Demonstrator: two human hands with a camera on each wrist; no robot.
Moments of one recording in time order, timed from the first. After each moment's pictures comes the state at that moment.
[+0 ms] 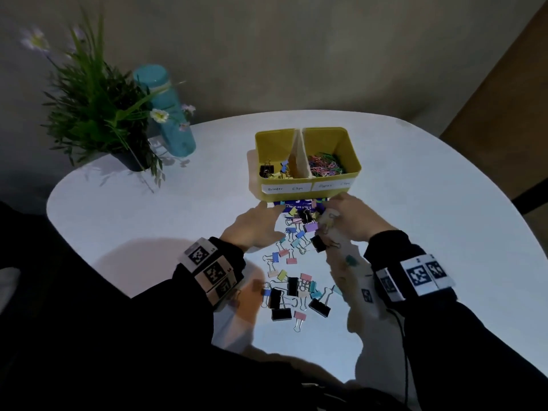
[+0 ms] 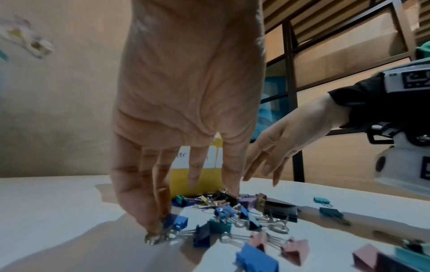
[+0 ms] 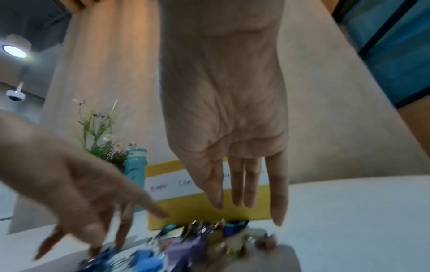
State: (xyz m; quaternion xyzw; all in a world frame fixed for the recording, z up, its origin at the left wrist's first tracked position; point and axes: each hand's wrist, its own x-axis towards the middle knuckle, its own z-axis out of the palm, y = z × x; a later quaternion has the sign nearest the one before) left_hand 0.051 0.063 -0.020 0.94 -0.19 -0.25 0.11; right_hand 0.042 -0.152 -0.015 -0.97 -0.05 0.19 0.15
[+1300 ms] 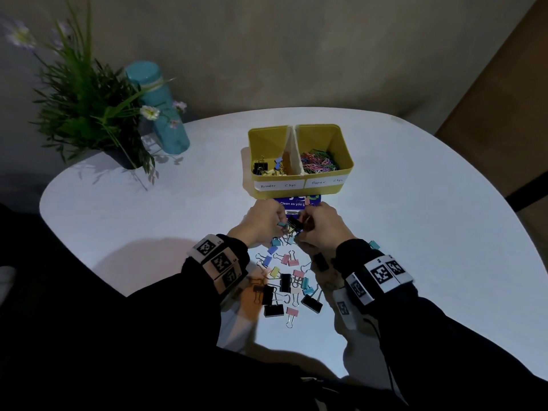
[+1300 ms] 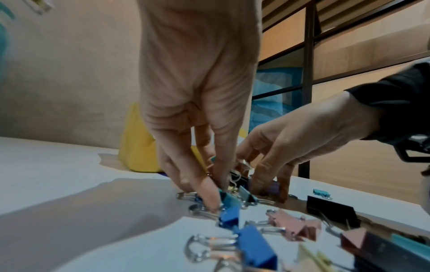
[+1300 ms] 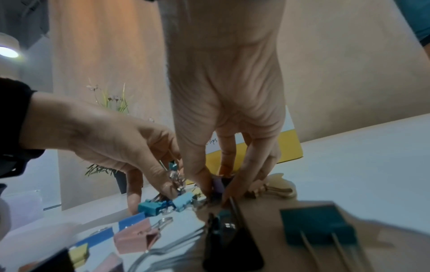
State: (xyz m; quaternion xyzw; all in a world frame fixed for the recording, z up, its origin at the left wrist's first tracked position) left_hand 0.058 0.039 -0.038 0.94 -0.15 -0.20 0.25; right_hand 0.029 -0.115 -0.042 -0.96 0.01 0.14 0.25
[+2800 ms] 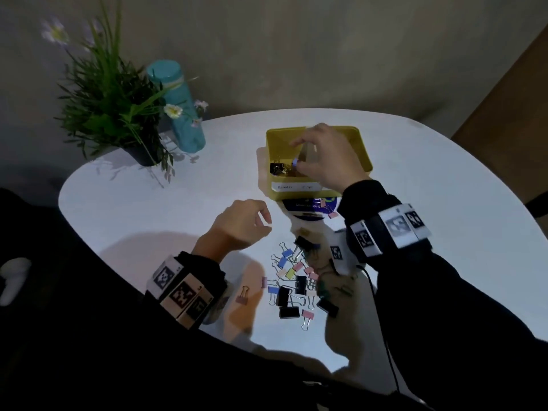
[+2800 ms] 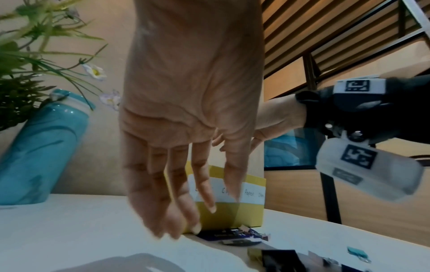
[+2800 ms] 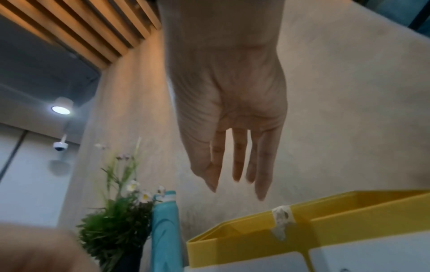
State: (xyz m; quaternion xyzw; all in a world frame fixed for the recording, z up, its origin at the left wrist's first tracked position) left_hand 0.033 0.108 0.005 0.94 -0.11 -0.17 0.27; right_hand 0.084 -0.084 0.057 -0.96 -0.09 -0.05 0.27
